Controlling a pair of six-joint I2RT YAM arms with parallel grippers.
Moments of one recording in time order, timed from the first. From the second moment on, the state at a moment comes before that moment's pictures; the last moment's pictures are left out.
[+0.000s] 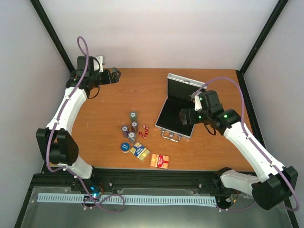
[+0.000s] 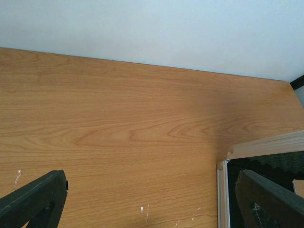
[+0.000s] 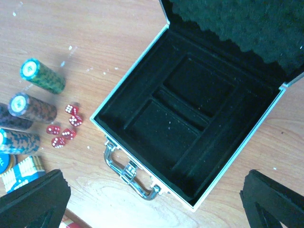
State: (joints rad) left arm -0.07 1.58 1.50 -0.53 0.31 -0.26; right arm 0.45 1.14 1.06 -0.77 -0.09 0.22
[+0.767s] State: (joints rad) left arm -0.07 1.58 1.49 -0.57 0.30 -0.26; right arm 0.51 1.17 0.99 -0.75 -0.13 0.19
